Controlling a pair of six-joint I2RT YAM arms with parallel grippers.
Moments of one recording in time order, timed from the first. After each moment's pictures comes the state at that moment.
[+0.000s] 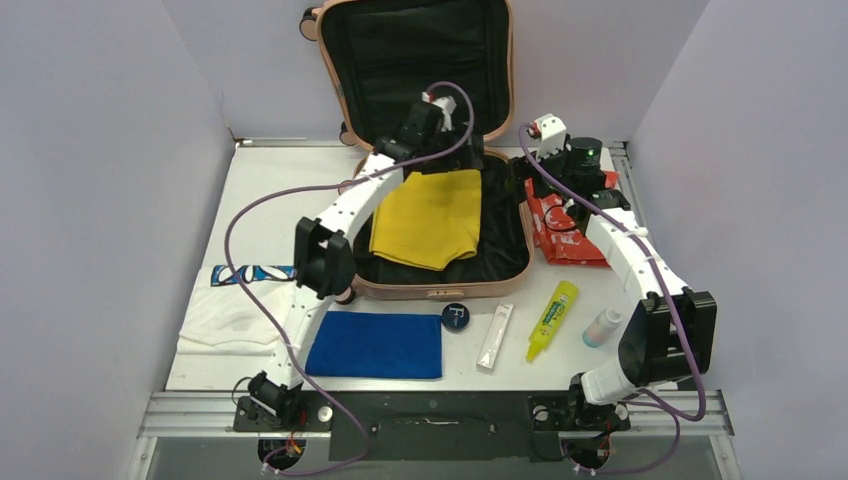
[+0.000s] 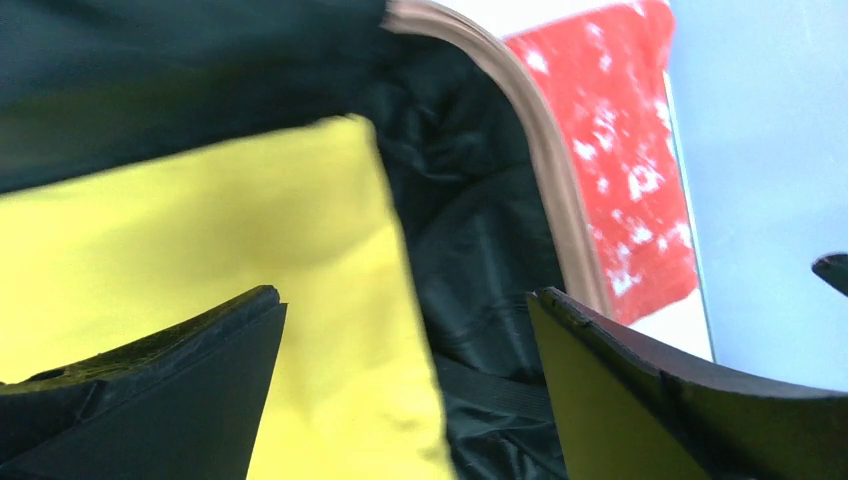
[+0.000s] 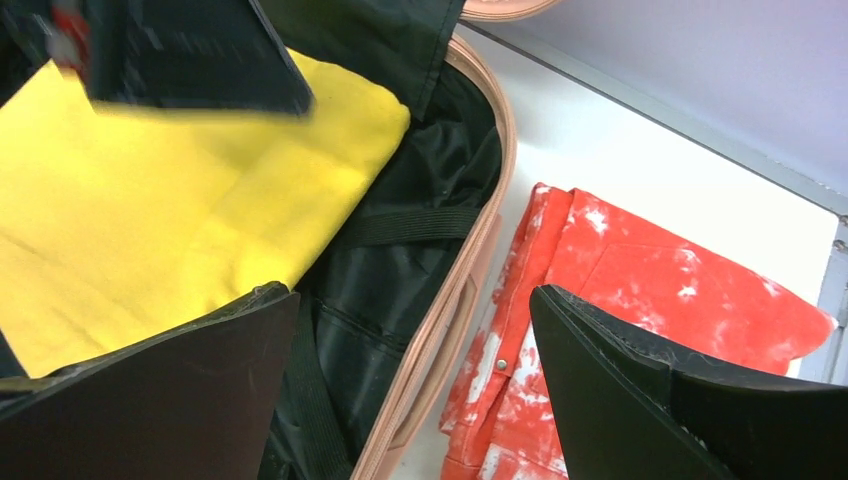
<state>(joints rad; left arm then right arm) -0.59 2.49 2.54 -0.65 0.19 -0.58 0.14 1.49 1.24 -0.19 -0.29 -0.23</state>
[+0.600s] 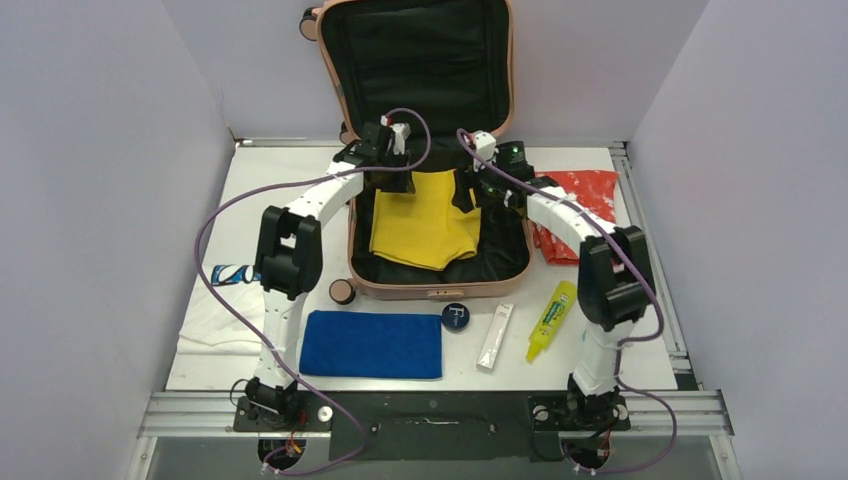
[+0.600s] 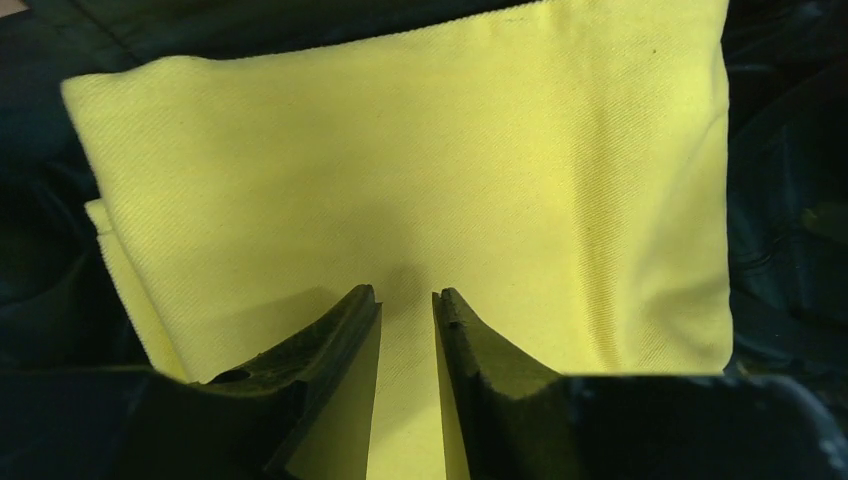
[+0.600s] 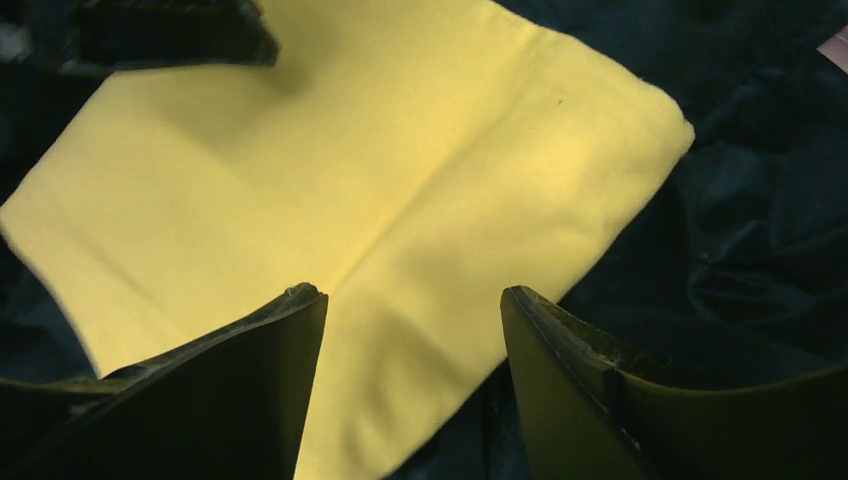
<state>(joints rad) -0.37 2.26 1.97 -0.51 0.22 -0.30 0.34 1.84 1.39 -0.19 -0.34 -0.10</state>
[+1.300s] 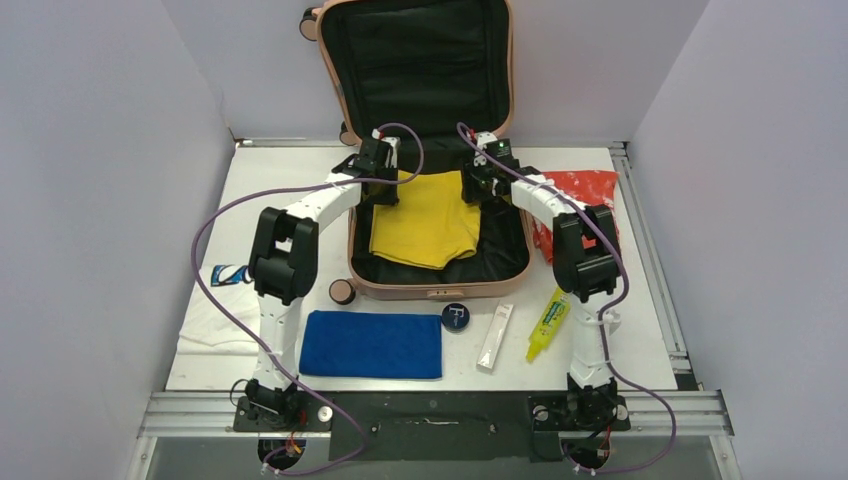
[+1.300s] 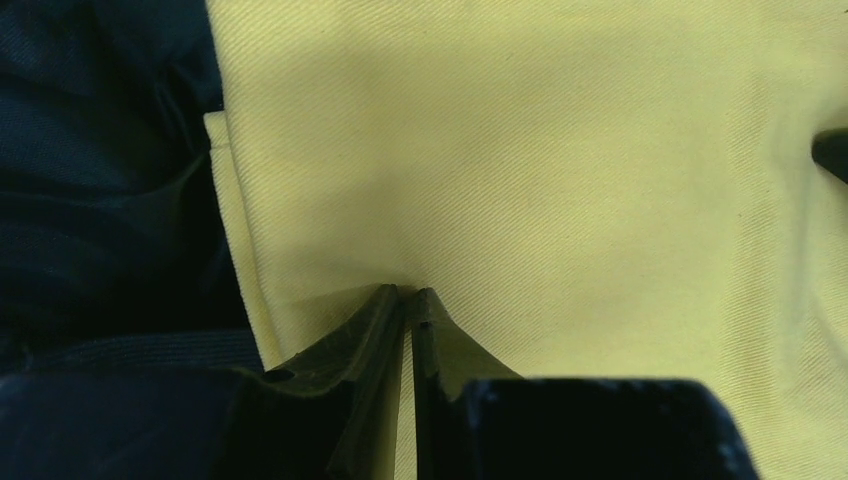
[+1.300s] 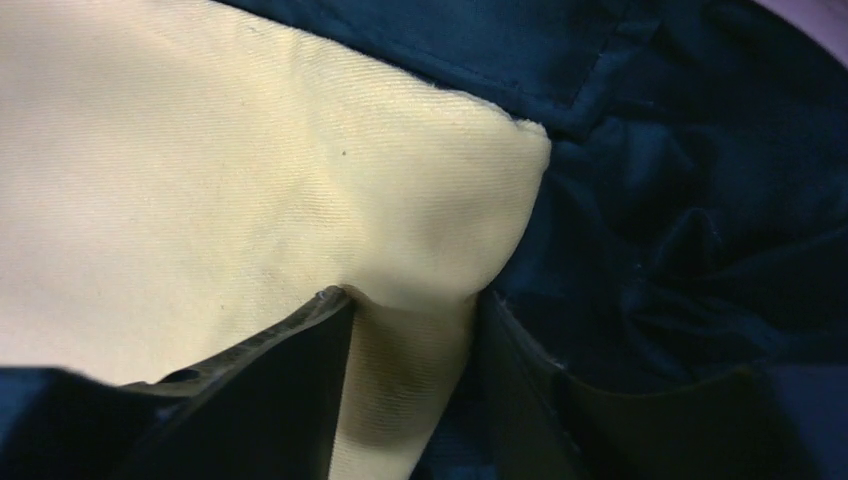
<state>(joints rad) -0.39 2.20 1.77 -0.43 0.03 -0.28 0.32 2.17 1.68 -0.27 -0.12 0.05</state>
